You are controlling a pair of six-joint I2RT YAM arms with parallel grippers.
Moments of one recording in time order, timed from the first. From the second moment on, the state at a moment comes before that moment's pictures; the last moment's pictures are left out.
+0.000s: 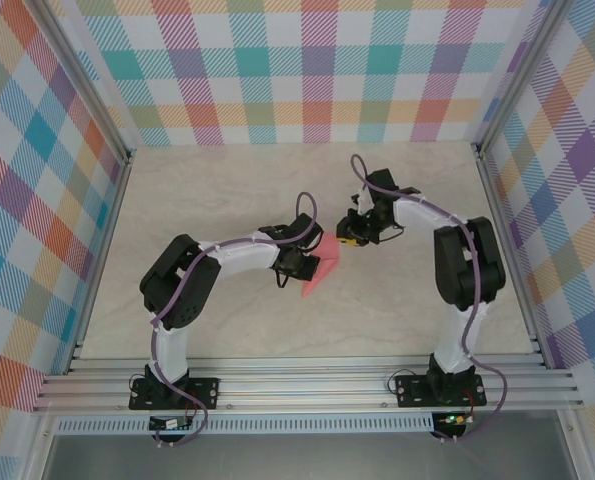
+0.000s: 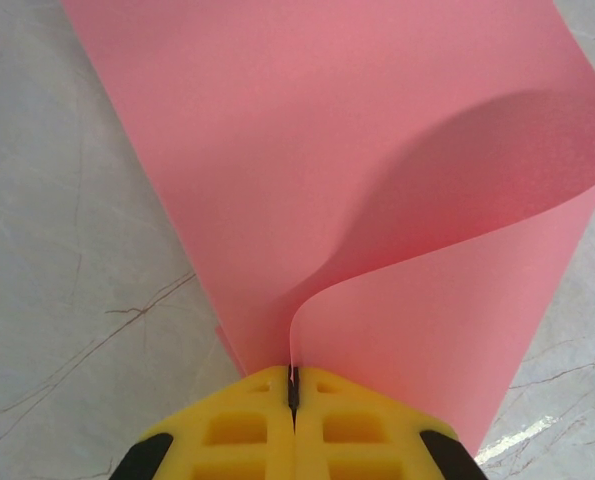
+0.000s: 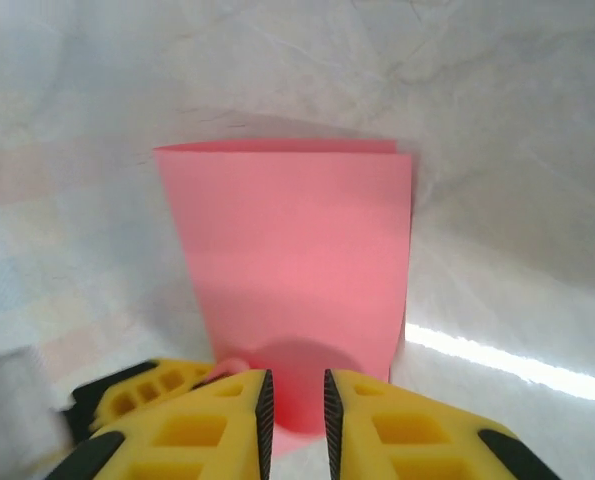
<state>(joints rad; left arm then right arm) -0.75 1.96 1.27 -0.50 0.03 -0.37 0.31 1.89 1.31 -0.61 -0.56 0.48</state>
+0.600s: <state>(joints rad) -0.75 1.96 1.27 -0.50 0.03 -0.37 0.45 1.63 0.69 0.01 -0.74 0.80</state>
